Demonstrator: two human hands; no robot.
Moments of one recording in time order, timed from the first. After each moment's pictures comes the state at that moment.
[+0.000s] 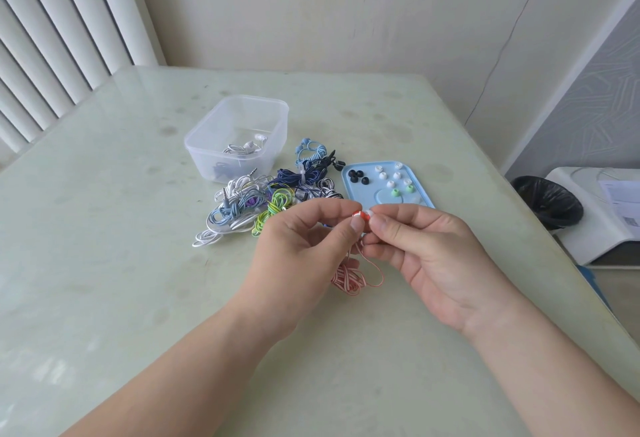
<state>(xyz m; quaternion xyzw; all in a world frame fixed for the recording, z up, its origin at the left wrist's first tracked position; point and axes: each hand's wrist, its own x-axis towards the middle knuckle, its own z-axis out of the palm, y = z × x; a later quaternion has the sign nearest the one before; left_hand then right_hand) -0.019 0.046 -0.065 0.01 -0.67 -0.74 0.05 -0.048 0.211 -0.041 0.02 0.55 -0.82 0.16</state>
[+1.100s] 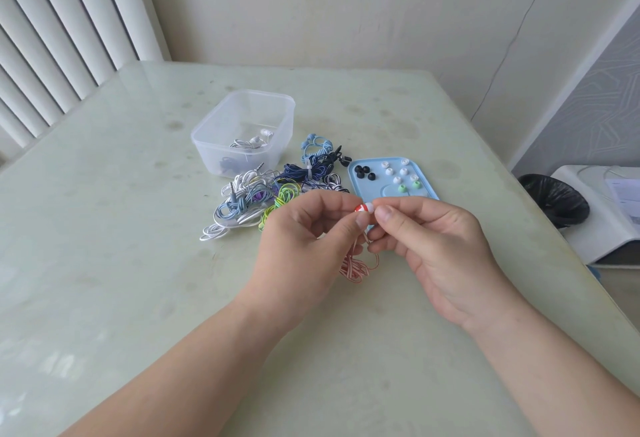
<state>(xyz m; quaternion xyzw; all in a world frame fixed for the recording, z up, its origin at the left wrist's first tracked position) -0.021 0.046 -0.066 0.00 -0.67 -0.74 0.08 -0.046 0.207 -0.051 -0.06 0.63 -0.77 0.07</state>
